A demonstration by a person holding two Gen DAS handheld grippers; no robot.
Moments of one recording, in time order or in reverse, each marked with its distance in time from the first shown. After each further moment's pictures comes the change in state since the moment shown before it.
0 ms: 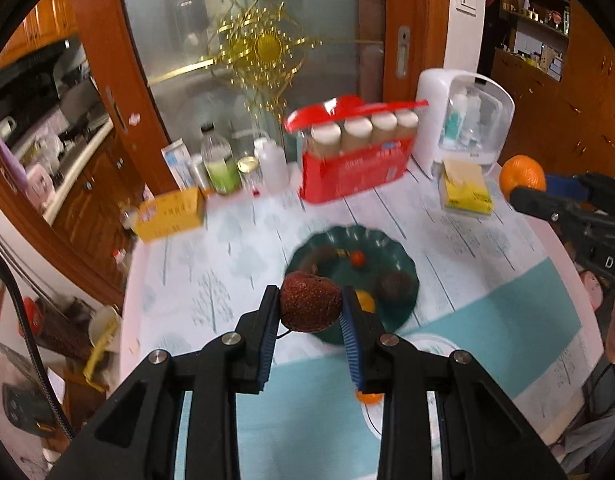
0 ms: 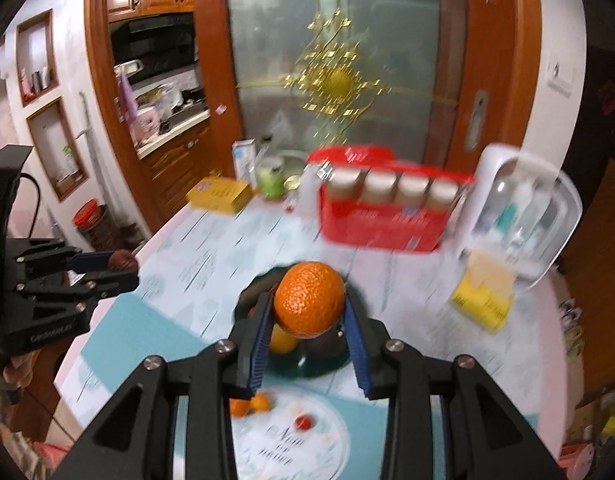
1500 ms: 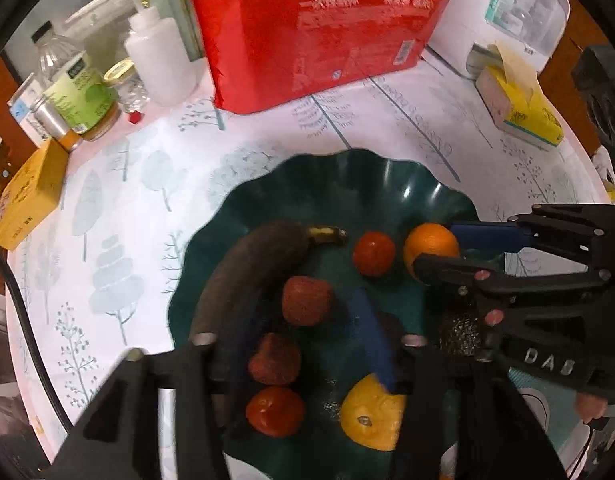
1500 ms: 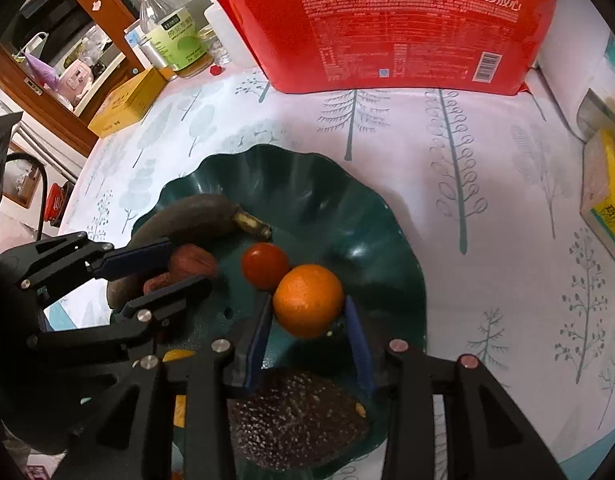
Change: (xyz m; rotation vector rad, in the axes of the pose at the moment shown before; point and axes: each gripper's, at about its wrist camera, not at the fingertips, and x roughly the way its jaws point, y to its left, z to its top) left arm 0.330 -0.037 -0.002 0.092 0.281 -0.166; right arm 0.325 -0.055 -0.072 0.234 0.463 0.124
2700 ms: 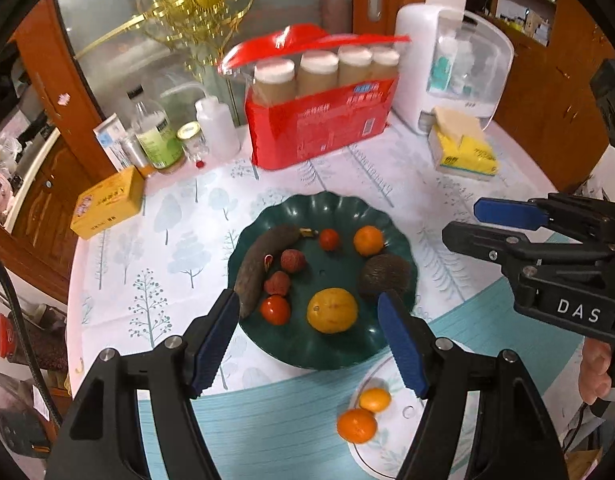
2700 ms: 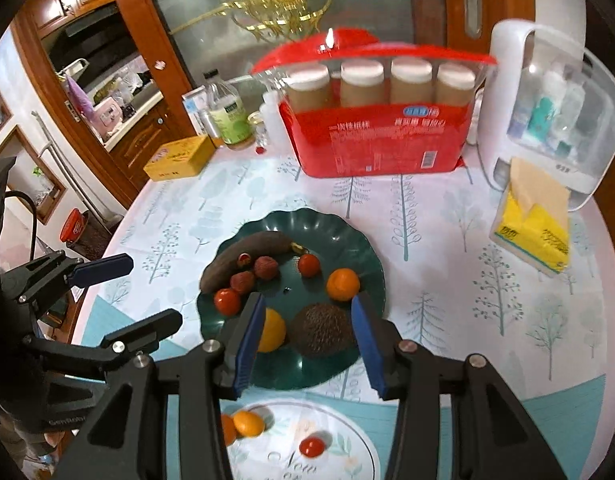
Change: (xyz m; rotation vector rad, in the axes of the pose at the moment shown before) left arm -0.189 -0.045 -0.073 -0.024 -0.197 0.077; right arm -0.173 0.040 -0.070 -0.050 -0.264 -0.029
